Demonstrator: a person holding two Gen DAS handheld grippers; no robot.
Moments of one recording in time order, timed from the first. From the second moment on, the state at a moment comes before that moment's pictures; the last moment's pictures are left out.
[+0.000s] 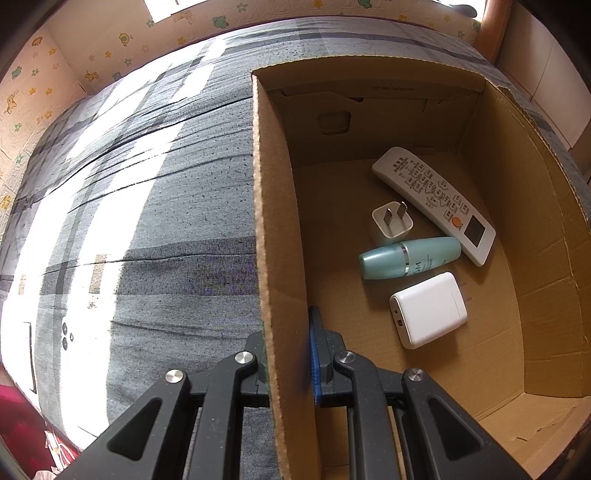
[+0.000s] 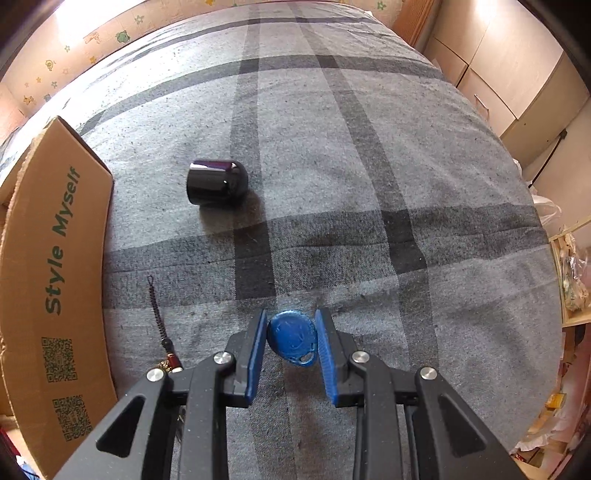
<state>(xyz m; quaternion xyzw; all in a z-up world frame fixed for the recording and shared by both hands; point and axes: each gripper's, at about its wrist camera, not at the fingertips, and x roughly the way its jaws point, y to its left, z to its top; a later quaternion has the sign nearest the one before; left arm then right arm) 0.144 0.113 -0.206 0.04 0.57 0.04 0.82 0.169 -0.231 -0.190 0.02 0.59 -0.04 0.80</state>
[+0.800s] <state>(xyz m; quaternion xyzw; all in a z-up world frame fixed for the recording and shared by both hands) 0.144 0.115 -0.205 0.04 0.57 0.04 0.82 0.175 -0.184 -0.097 -0.02 0.54 0.01 0.84</state>
